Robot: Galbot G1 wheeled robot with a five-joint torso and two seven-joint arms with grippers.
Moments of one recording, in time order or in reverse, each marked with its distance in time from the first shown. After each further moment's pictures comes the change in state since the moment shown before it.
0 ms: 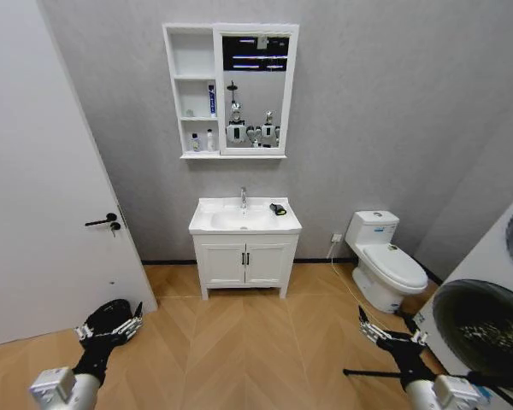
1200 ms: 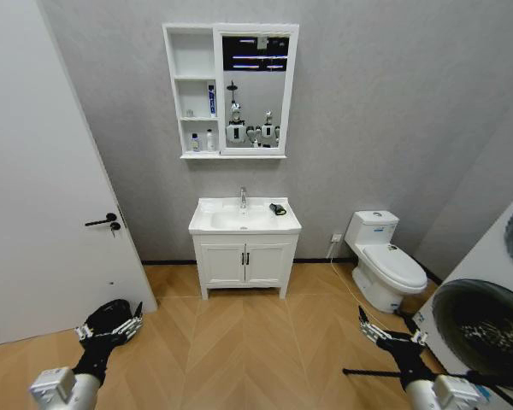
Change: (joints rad) left arm 0.000 0.000 0.000 0.000 0.000 0.000 0.000; right arm 0.000 0.000 0.000 0.000 0.000 0.000 0.000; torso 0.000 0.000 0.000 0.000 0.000
